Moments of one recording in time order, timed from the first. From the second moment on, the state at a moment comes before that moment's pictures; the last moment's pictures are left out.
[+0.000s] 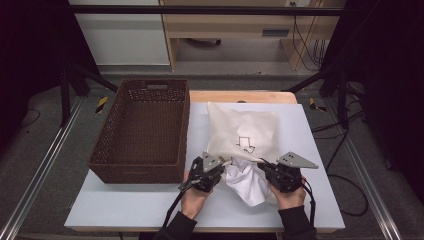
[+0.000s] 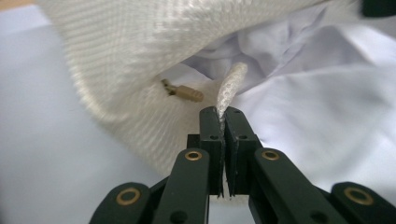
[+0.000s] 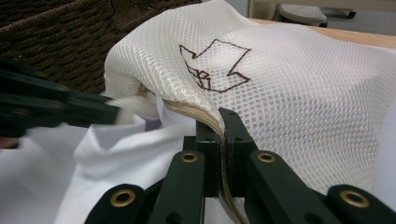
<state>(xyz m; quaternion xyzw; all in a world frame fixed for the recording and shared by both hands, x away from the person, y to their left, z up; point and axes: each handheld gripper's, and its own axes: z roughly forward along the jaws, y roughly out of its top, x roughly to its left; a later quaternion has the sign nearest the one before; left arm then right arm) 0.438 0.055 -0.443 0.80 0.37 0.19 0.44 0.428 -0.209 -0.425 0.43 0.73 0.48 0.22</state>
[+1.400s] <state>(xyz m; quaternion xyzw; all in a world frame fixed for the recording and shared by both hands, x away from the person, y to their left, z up) 0.430 -0.015 -0.444 0.84 0.31 0.15 0.41 0.426 -0.194 -0.421 0.41 0.74 0.50 0.20</state>
